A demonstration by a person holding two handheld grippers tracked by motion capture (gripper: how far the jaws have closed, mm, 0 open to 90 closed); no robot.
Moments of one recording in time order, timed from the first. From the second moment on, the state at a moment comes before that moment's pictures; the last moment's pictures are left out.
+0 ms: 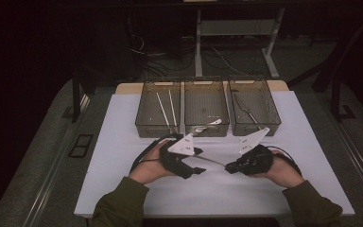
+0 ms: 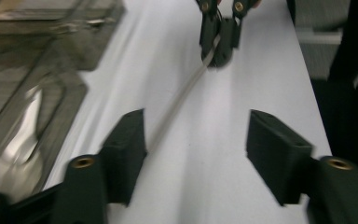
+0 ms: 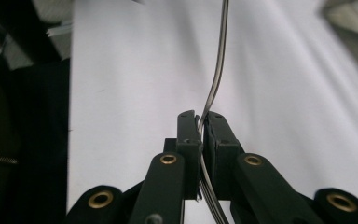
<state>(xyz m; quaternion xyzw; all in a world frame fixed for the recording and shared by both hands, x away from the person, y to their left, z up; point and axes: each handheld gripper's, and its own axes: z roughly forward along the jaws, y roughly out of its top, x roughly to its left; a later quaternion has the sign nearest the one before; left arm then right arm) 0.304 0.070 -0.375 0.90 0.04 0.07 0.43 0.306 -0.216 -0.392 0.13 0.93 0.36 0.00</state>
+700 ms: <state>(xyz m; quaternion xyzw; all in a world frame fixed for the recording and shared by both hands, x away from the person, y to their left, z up) 0.283 0.147 -0.421 0.84 0.27 0.09 0.46 0.380 -0.293 -0.350 0.31 0.87 0.38 0.10</state>
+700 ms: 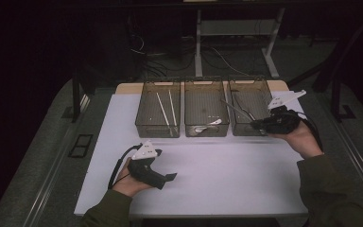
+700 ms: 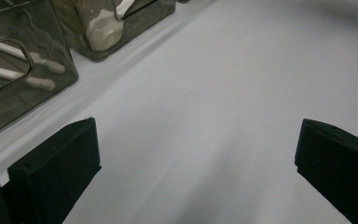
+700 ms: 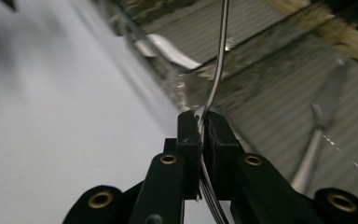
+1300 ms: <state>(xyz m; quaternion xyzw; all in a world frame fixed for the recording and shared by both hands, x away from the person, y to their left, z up) 0.280 0.151 -0.425 0.84 0.26 0.07 0.47 0.452 -0.312 -0.384 0.46 0.83 0.31 0.10</state>
